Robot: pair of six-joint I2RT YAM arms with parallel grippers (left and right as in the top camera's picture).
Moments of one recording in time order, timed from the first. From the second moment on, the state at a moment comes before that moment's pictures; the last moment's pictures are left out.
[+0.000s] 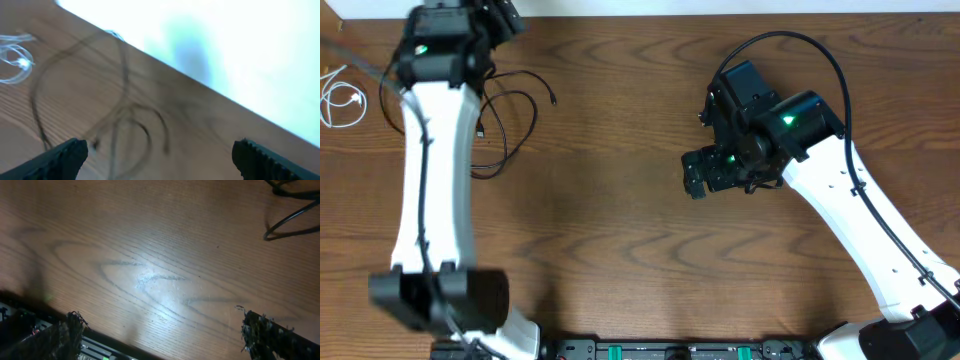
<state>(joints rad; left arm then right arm) 0.03 1.75 1.93 -0.87 -0.19 -0.42 0.53 1.63 1.63 -1.33 -0.16 0.29</state>
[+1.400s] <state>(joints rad) -0.52 1.33 1.48 -1.38 0.15 -0.36 0.20 1.63 1.63 -1.51 0.02 0.36</state>
